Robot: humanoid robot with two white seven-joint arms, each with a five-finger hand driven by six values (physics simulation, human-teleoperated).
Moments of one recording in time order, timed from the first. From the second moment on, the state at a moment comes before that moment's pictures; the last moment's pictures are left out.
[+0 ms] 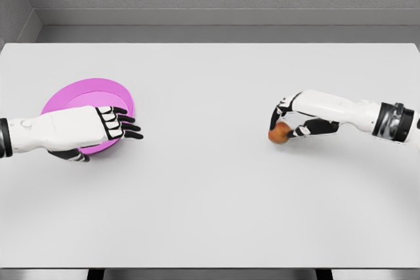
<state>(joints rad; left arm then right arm) -0.53 1.11 -0.75 -1.74 -0.40 -0.61 -0.27 -0.49 -0.73 0.51 -1.49 0.04 -0.61 0.61</state>
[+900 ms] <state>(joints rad) -0.53 1.10 -0.76 -1.74 -0.40 -0.61 -0.27 -0.46 -0.81 0.30 -1.36 0.00 -0.61 0.61</state>
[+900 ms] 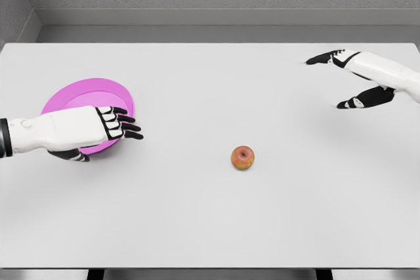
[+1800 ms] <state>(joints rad) -0.95 0.48 -1.13 -1.55 -0.39 -0.61 -0.38 -0.46 -0.85 0.29 -1.23 0.06 -0.61 0.61</state>
